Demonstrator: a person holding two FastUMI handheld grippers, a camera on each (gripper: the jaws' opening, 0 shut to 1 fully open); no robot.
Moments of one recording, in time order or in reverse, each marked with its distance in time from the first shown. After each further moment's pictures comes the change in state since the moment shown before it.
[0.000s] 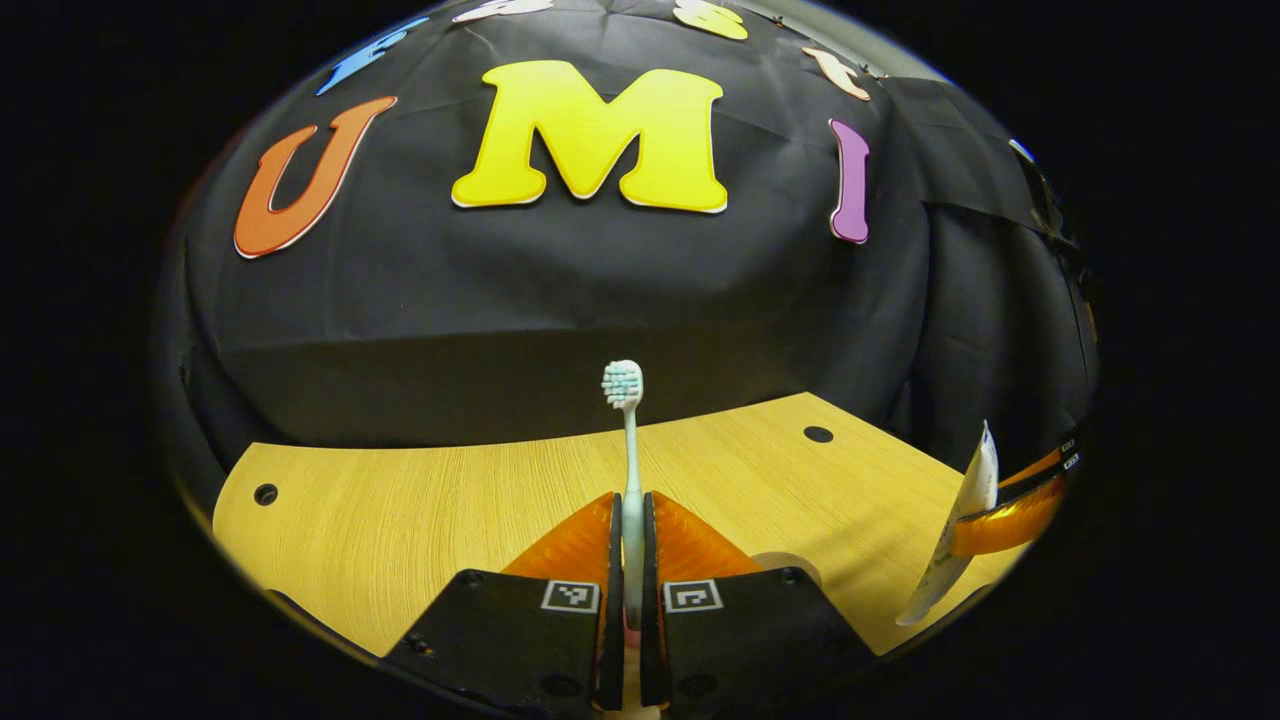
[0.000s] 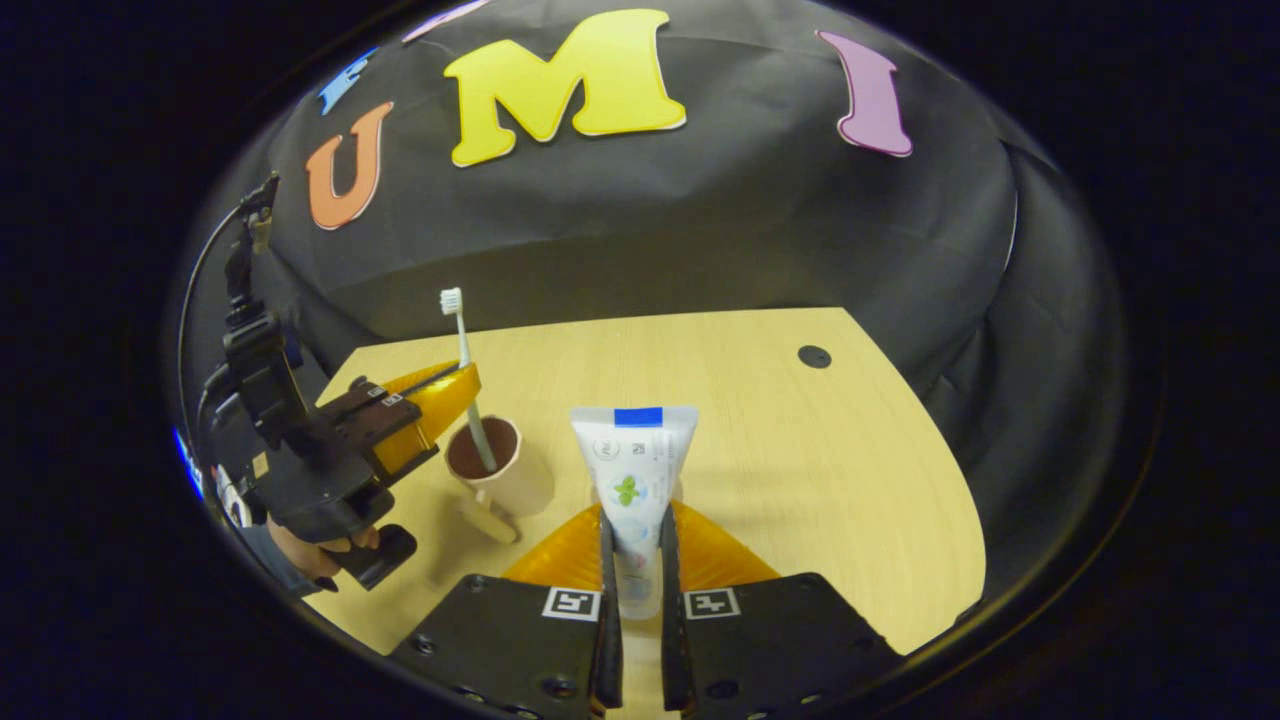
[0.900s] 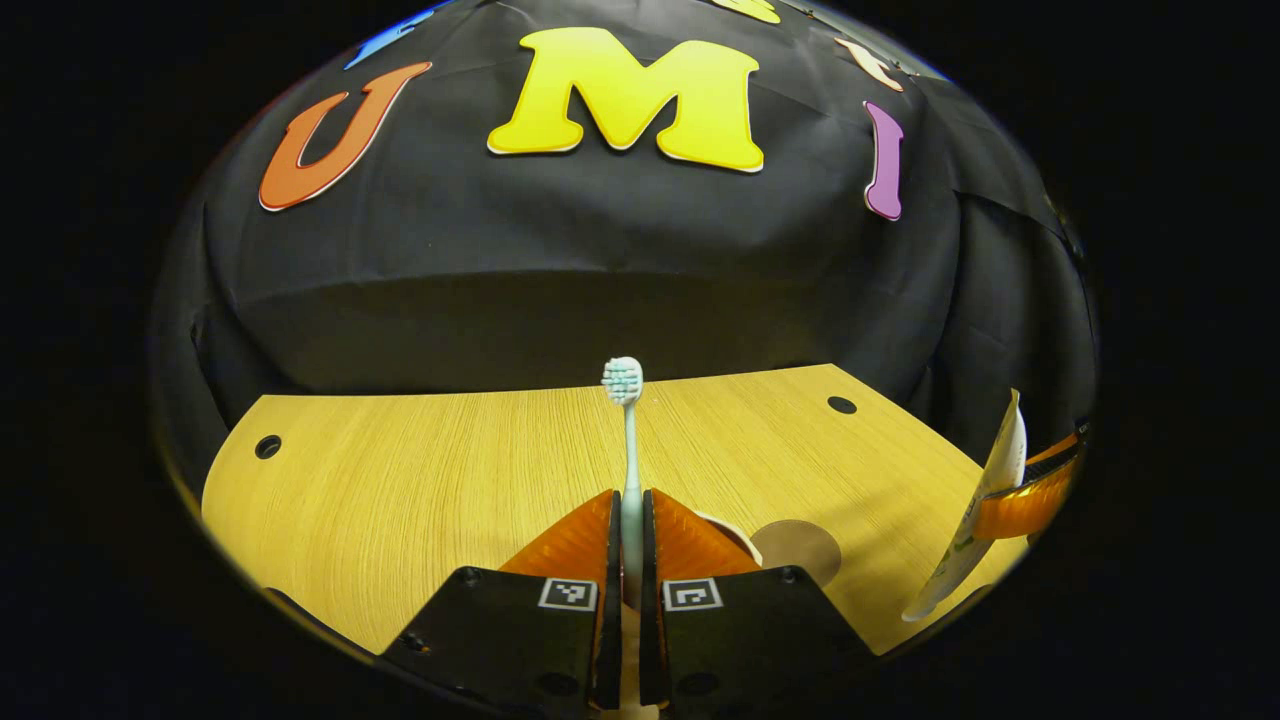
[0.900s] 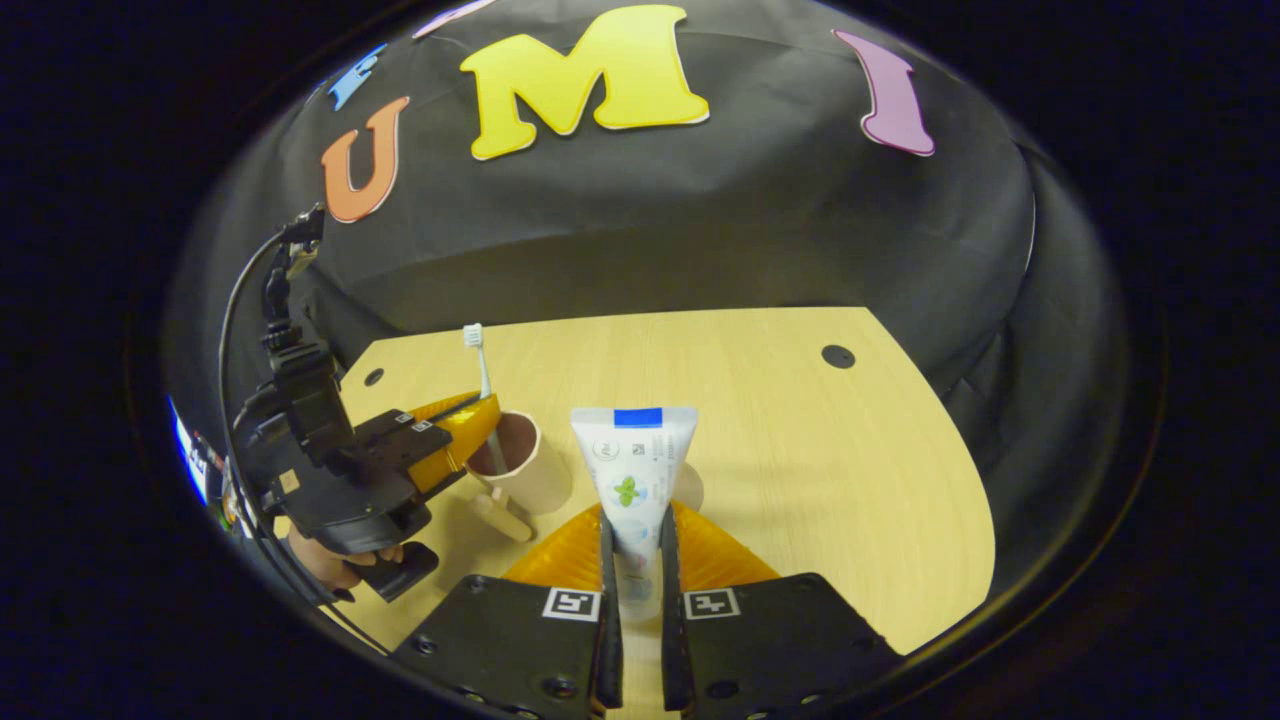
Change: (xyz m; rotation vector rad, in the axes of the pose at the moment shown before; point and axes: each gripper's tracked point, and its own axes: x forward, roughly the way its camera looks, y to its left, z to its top) left arm -0.004 0.009 -0.038 -0.056 0.105 0.059; right arm 0.003 0.015 0.001 -0.020 0.007 0.063
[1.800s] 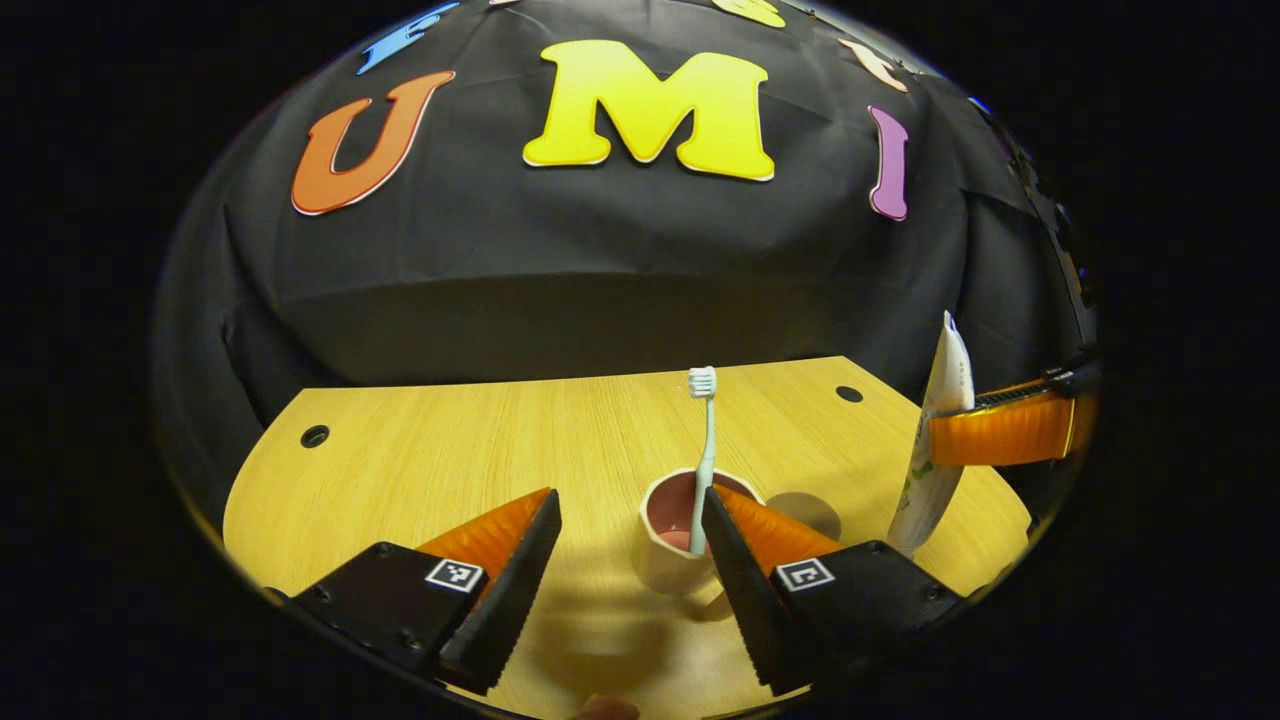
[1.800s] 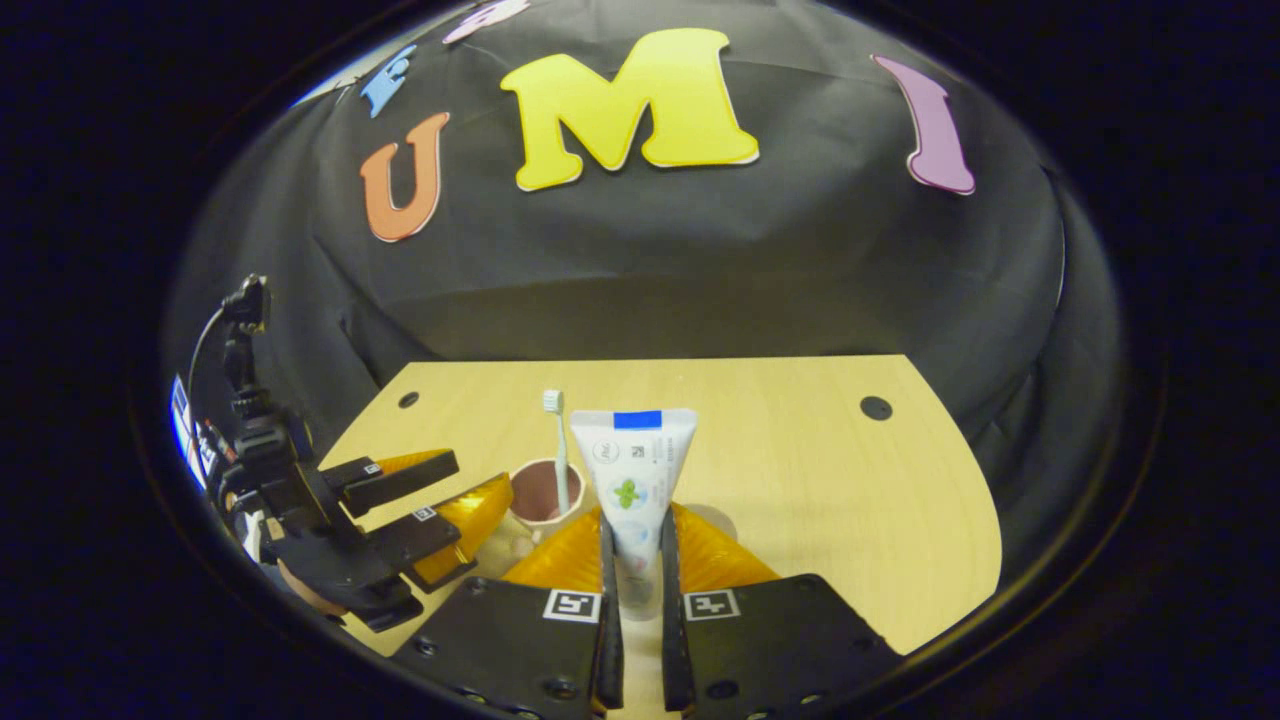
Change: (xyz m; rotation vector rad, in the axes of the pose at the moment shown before) left arm -0.060 0.026 -0.006 -0.001 0.017 0.087; right arm 0.003 0.034 0.040 -0.063 -0.112 0.111
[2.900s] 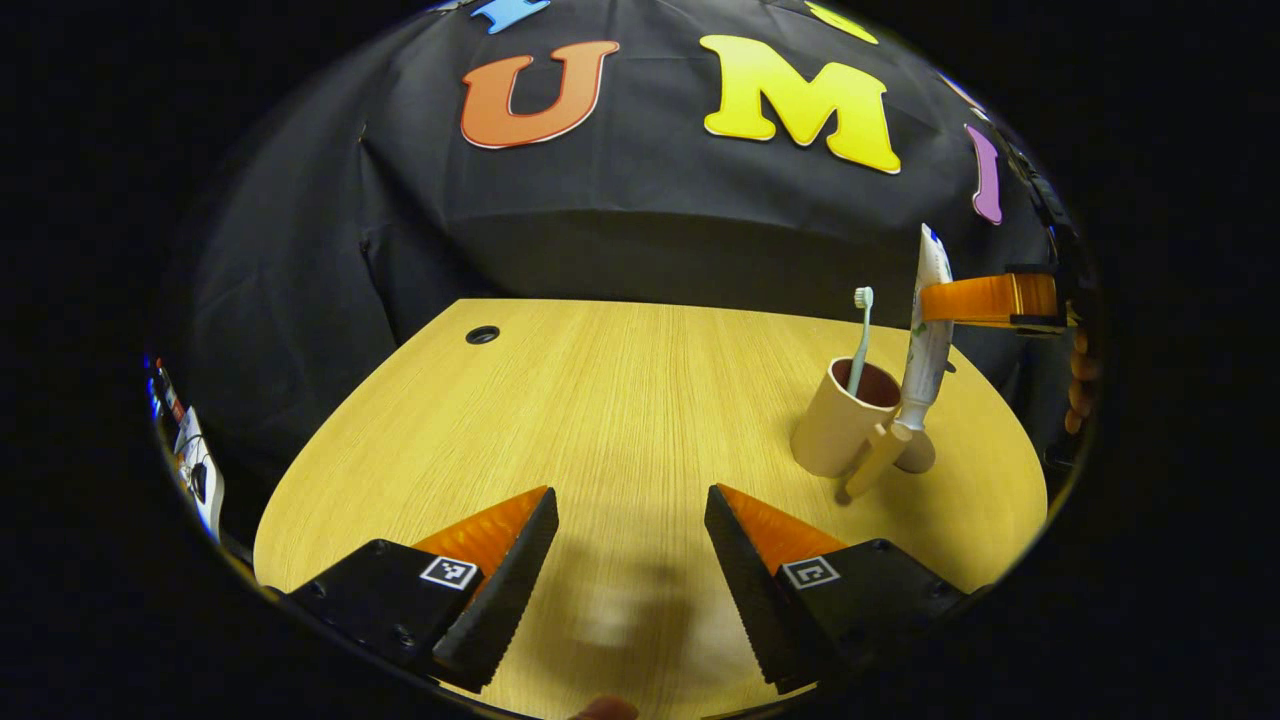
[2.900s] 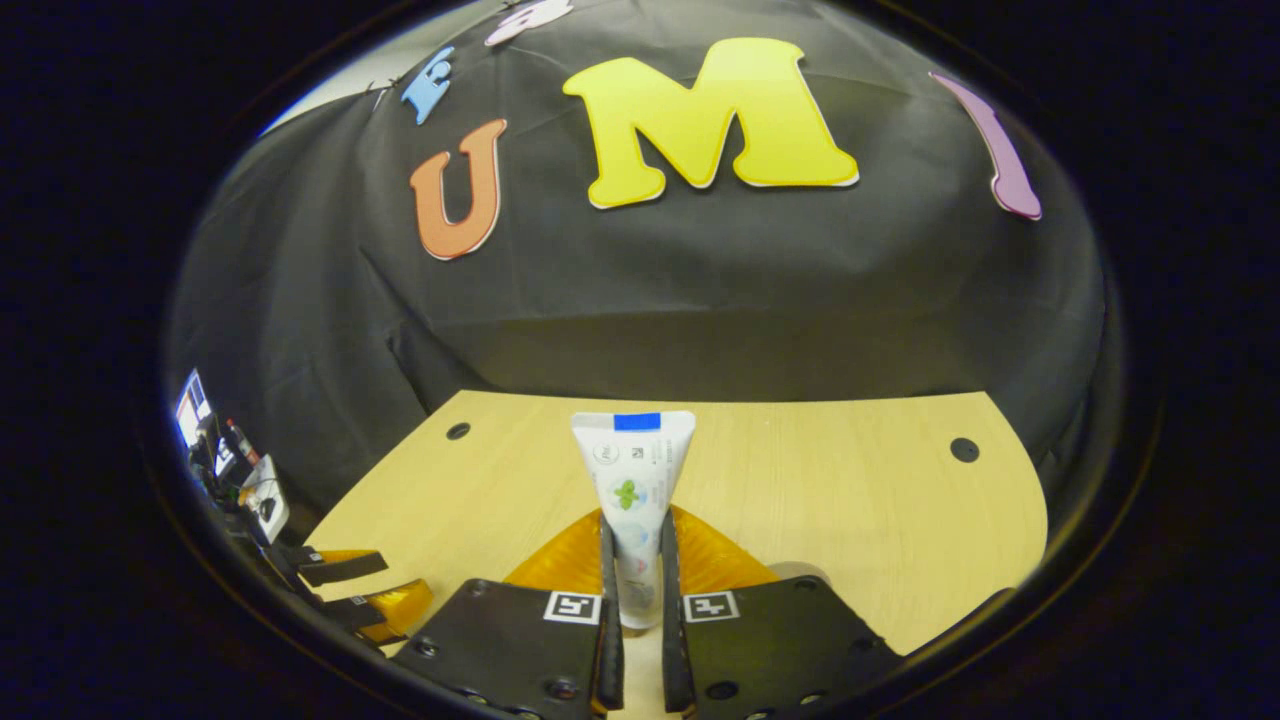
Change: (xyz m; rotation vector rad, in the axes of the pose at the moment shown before) left arm -0.109 0.107 -0.091 -0.150 0.139 0.279; right arm 0.054 0.069 0.028 -0.027 -0.107 0.136
